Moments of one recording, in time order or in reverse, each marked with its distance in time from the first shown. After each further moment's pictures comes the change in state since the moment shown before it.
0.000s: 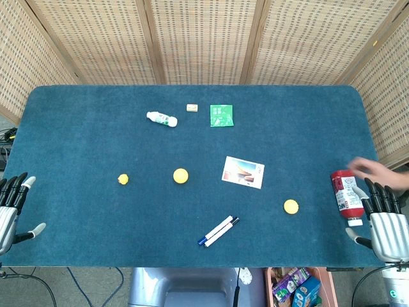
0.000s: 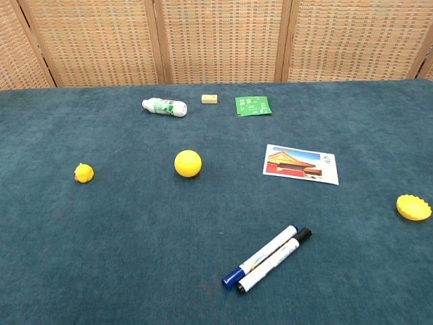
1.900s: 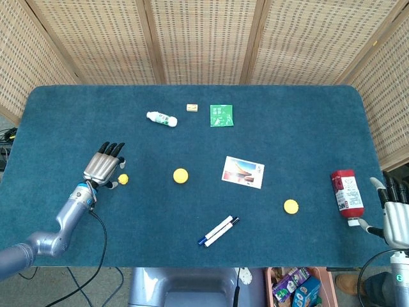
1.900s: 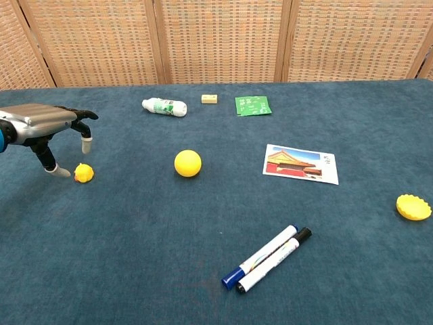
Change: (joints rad) left arm -0.629 -0.407 -0.147 0.432 -0.430 -0.782 0.327; right arm 0.037 -0.015 0.069 0.062 0.187 -0.099 0.017
